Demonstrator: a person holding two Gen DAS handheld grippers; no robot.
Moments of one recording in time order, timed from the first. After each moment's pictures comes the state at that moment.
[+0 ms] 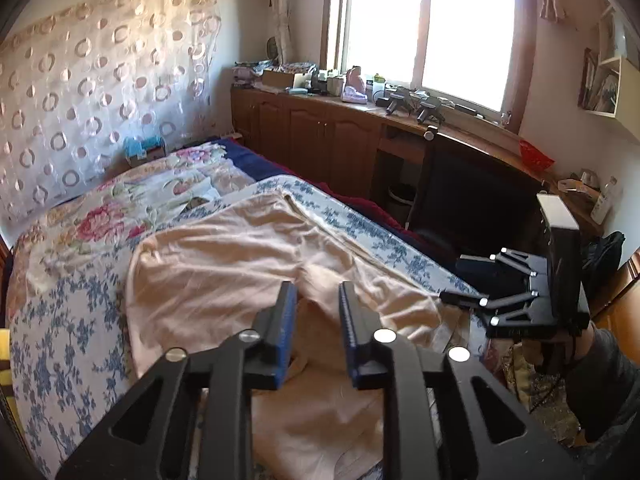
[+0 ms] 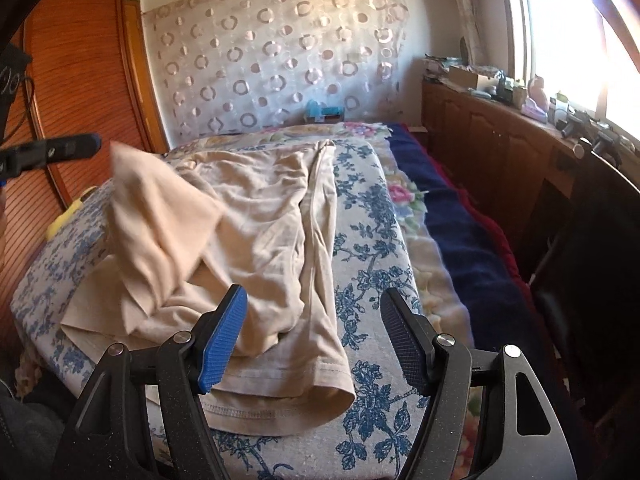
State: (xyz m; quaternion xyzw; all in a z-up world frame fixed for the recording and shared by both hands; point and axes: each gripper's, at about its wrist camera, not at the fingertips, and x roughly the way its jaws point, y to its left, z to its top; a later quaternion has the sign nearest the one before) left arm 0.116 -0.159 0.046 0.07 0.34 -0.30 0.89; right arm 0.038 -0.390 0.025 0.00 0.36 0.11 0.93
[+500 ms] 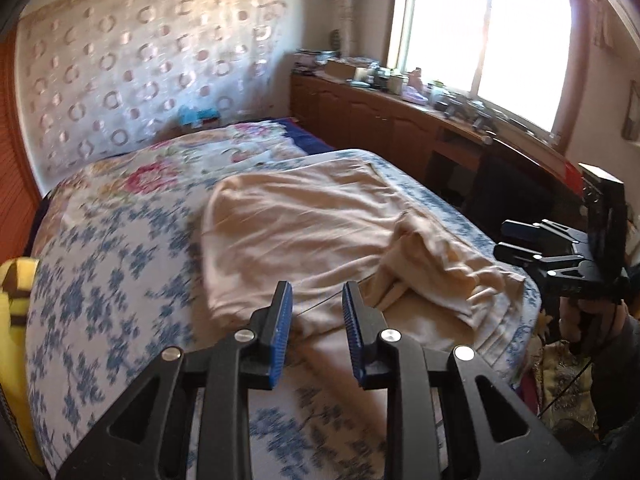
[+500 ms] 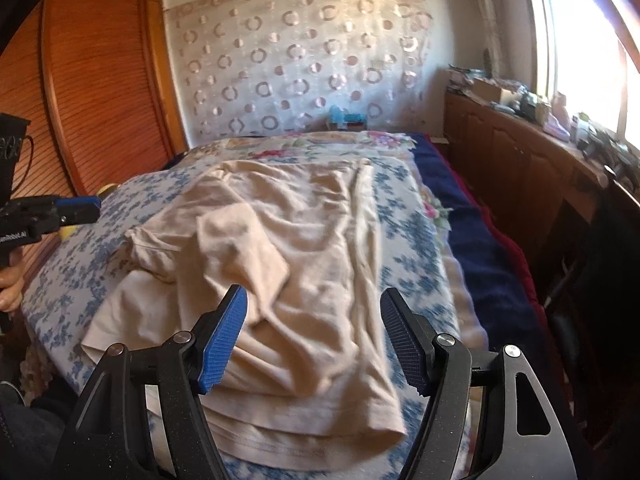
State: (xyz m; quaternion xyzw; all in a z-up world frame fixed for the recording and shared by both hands) left arm 0.105 -0.075 0.004 0.02 0.35 -0.21 0.91; right arm 0.054 -0.353 0.041 -0.02 0.34 0.15 0.93
